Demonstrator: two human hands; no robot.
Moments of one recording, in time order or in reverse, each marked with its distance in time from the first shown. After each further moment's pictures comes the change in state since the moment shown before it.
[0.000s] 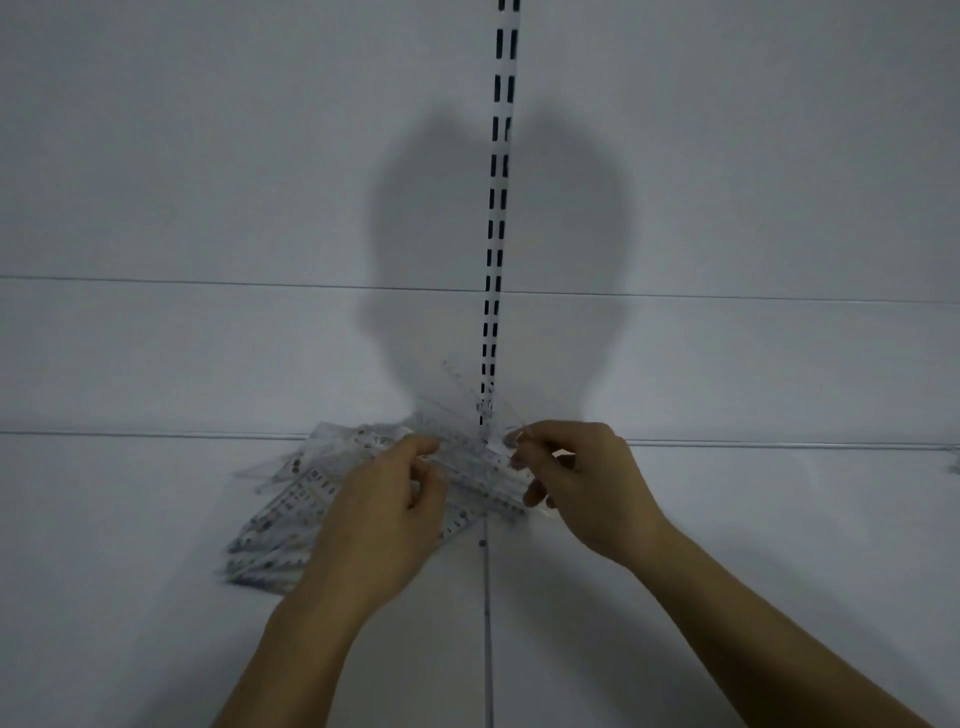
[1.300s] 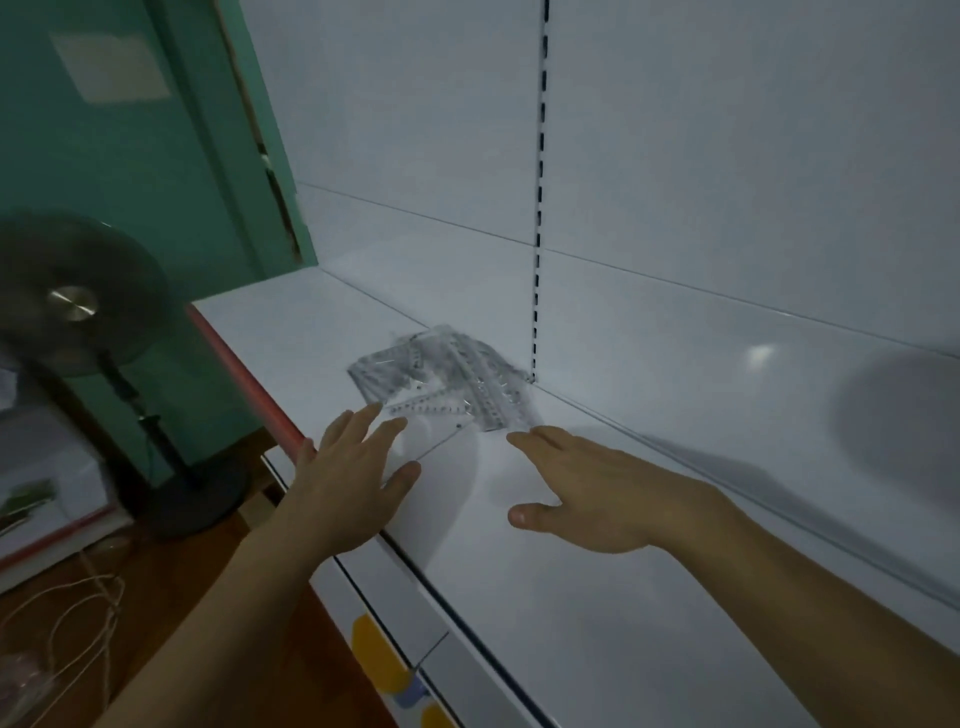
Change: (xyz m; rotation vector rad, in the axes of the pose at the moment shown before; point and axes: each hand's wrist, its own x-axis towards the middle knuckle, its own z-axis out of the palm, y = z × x) left_hand -0.122 0.117 0.096 0.751 0.182 -0.731; right_hand 0.020 0.087 -0.118 -0.590 -1.063 -0.757
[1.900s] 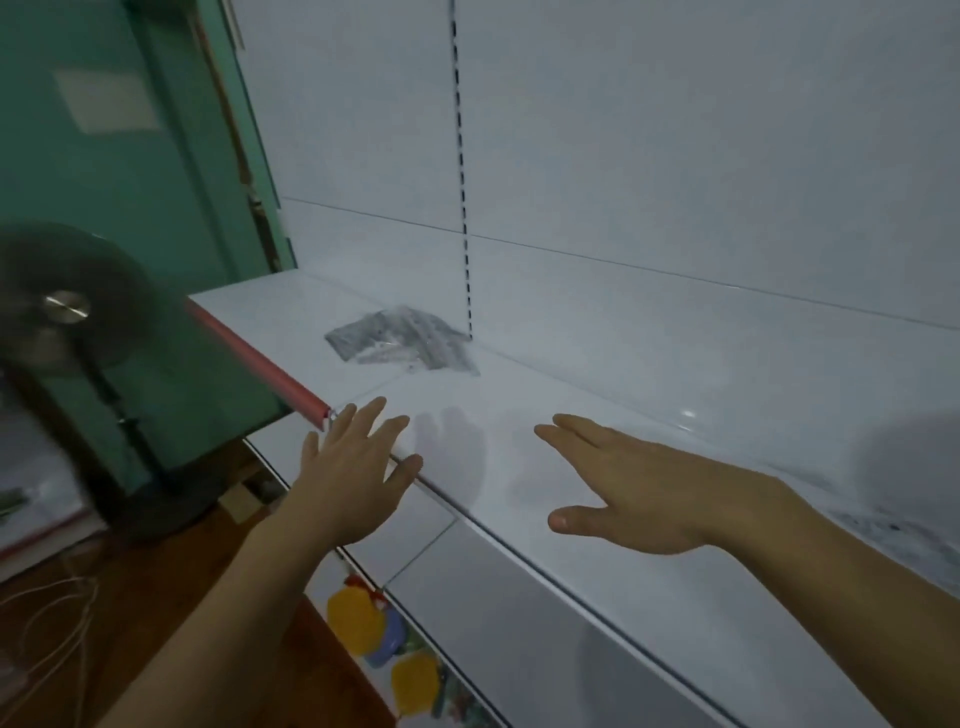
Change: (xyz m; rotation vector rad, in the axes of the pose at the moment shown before) left_hand -0.165 0.084 -0.005 0.004 0.029 0.101; right_hand -0.231 -0.022 0.036 -0.093 0.033 0.071
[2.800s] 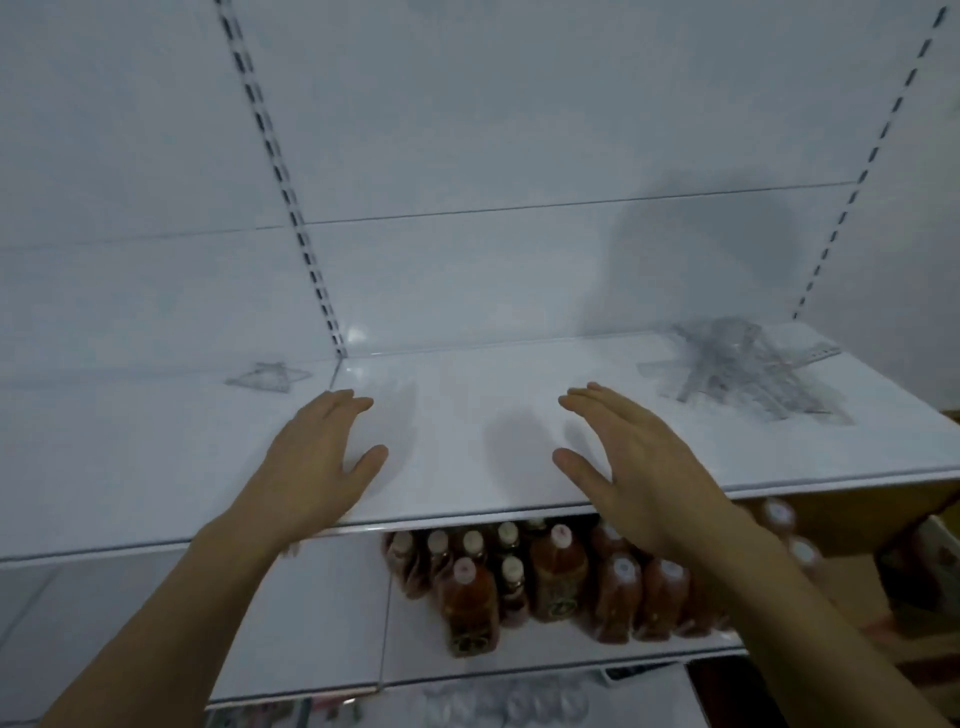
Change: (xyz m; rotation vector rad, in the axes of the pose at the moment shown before) left_hand -0.212 0.468 0.056 -0.266 -0.129 0.769; right_hand -0.565 0.088 0.173 0.146 0.720 0.911
